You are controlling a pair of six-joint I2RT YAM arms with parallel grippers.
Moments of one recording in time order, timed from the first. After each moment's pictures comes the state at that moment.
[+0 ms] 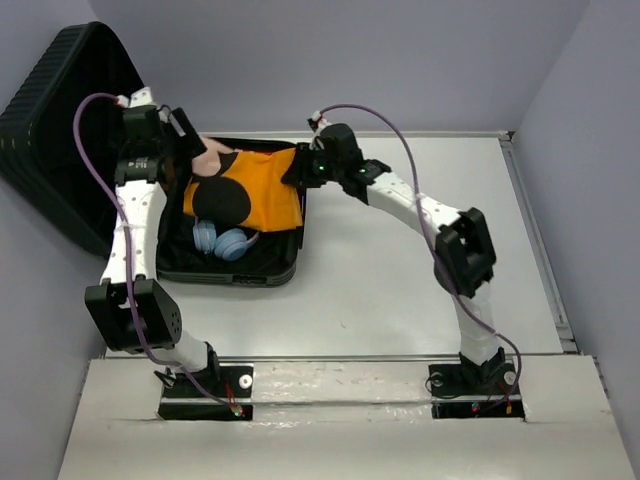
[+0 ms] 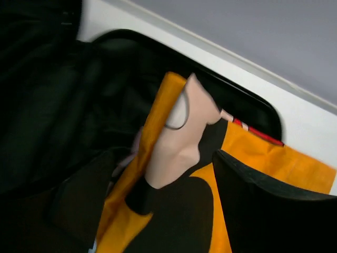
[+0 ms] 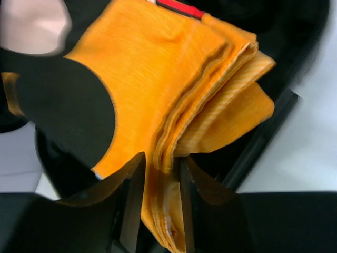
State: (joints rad) left arm 0.02 1.50 1.52 -0.46 0.05 -0.37; right arm 0.64 1.99 1.77 -0.17 -0.27 0.57
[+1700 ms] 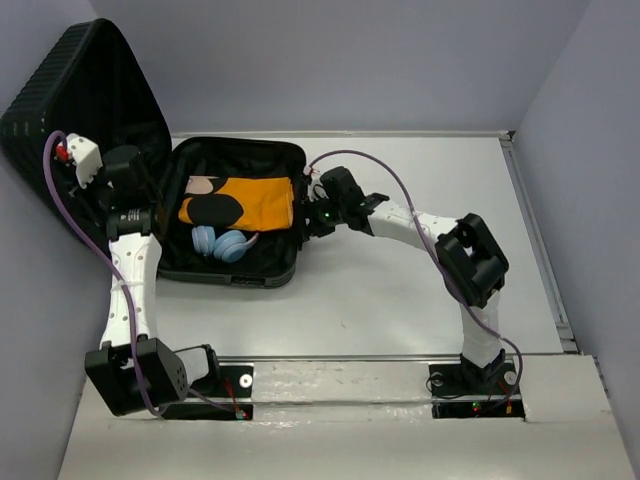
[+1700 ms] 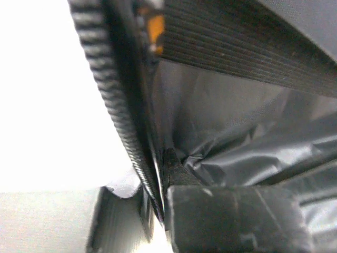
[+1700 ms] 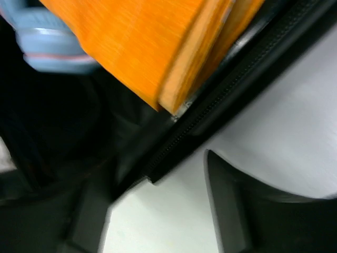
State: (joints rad) left arm 0.22 1.22 1.17 -0.23 -1.13 -0.08; right arm 0.71 1.97 1.46 -0.19 -0.36 0.36
